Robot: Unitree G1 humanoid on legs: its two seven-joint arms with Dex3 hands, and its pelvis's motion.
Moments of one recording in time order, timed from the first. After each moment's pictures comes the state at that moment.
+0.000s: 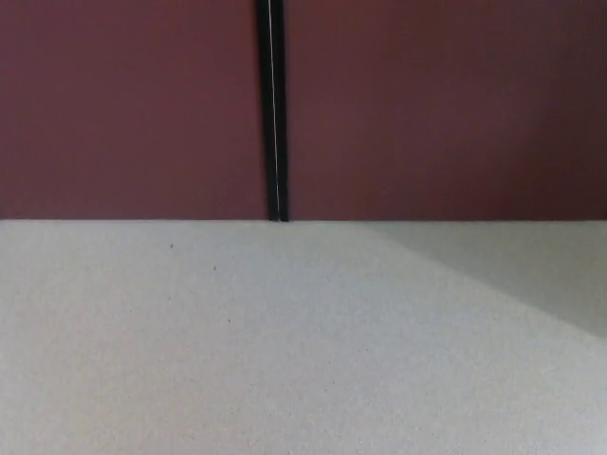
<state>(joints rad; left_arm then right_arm) -0.17 0.41 0.20 1.32 0.09 -0.07 -0.01 -0.12 -0.26 -0.15 1.29 -0.14 -0.07 -0.03</state>
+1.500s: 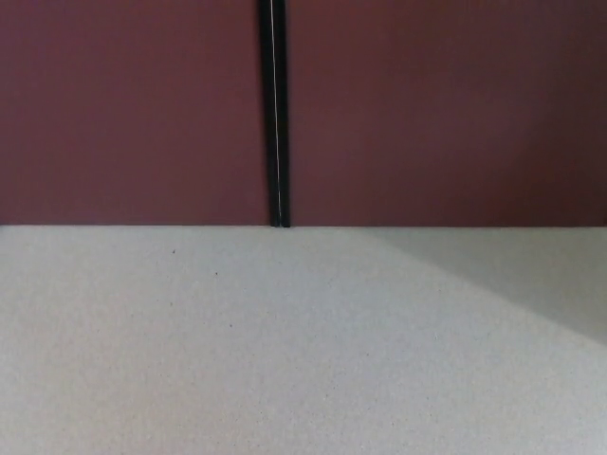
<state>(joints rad) -0.14 0.40 0.19 1.33 0.07 -0.10 -0.01 -0.07 -0.26 -0.14 1.30 -0.14 -0.12 -0.04</state>
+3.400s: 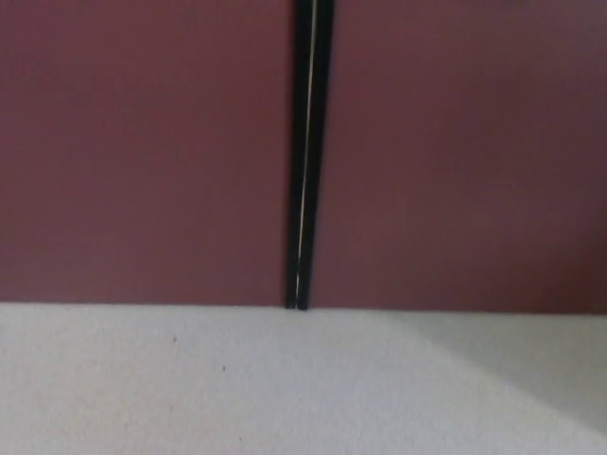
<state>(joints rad) -0.14 0.42 0.16 1.34 0.07 -0.10 0.00 -0.08 -0.25 -0.14 1.30 -0.12 -0.12 -0.04</state>
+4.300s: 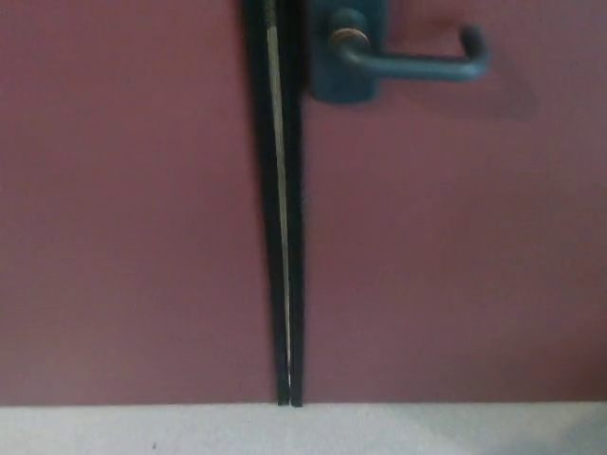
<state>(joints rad) -0.03 0.42 0.16 1.34 0.07 -0.12 -0.05 0.02 -0.25 -0.09 1.30 -0.13 -0.15 -0.04</state>
